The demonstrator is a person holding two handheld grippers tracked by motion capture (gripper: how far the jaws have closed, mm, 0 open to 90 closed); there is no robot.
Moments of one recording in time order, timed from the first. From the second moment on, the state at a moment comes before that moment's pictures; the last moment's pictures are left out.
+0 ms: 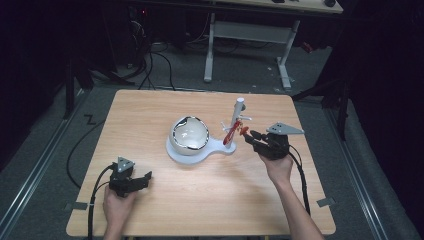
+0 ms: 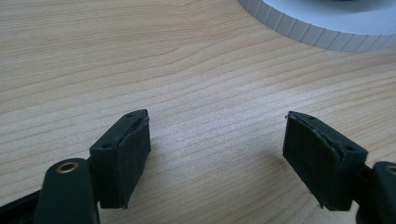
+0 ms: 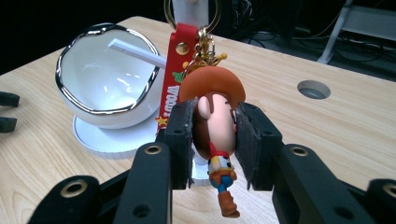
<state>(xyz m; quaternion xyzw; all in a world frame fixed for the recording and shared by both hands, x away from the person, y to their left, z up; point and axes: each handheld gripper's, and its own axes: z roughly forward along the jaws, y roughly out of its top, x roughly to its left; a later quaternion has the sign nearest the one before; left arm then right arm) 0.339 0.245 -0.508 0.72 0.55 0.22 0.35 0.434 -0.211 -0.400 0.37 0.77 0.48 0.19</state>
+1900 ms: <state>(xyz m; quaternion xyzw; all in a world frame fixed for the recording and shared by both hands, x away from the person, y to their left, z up) 0.339 0.244 -0.508 0.72 0.55 0.22 0.35 0.395 -0.250 -0.441 0.41 0.75 0.48 0.19</state>
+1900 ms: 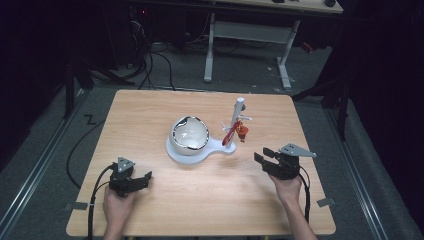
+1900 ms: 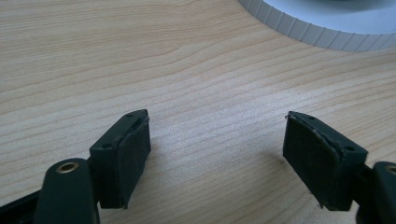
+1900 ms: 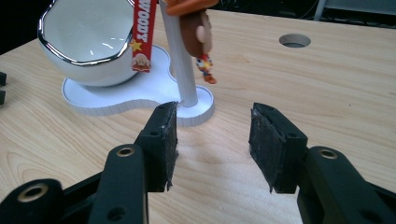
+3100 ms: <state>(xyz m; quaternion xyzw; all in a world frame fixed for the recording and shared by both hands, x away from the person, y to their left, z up) 0.339 0.244 -0.508 0.72 0.55 0.22 0.35 0.382 -0.264 -0.486 0.45 0.76 0.42 0.19</state>
